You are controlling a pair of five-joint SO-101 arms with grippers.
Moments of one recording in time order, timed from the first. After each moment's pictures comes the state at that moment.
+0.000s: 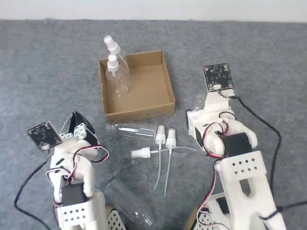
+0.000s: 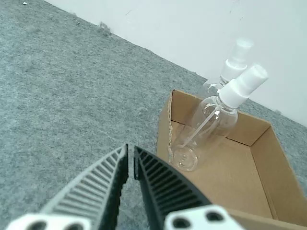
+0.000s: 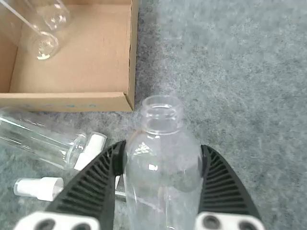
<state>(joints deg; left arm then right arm) -16.7 -103.2 97.0 40.7 24.0 -17.3 -47.6 46.8 58.5 -4.6</state>
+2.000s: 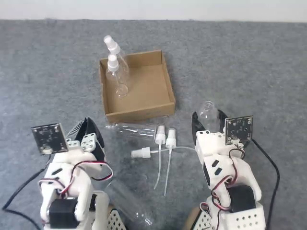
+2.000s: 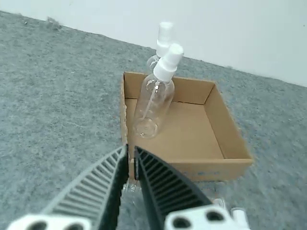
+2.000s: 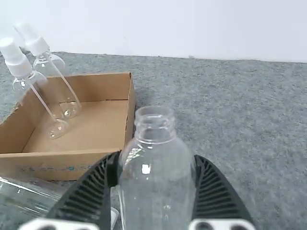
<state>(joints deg) -5.9 -103.0 71.9 70.3 17.8 -14.7 -97.3 80.5 47.0 -4.9</state>
